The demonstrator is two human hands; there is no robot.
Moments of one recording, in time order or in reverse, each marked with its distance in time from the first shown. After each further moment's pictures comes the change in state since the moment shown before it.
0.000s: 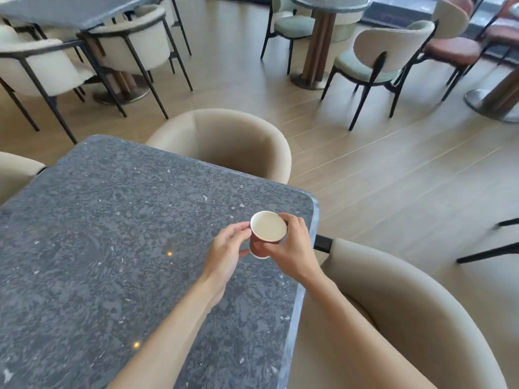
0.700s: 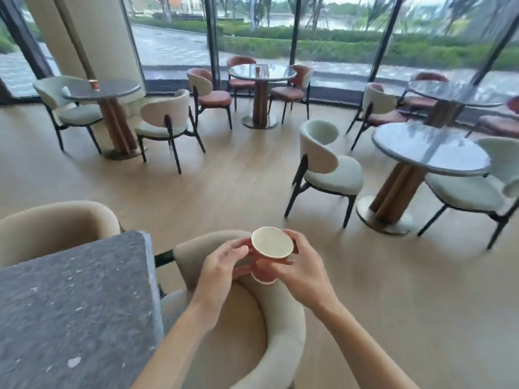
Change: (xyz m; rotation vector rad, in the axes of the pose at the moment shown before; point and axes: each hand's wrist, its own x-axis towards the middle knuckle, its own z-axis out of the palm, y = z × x) left_hand -0.350 0.042 0.175 0.086 -0.805 0.195; right_hand -0.430 0.012 -0.242 0.325 0.718 0.183
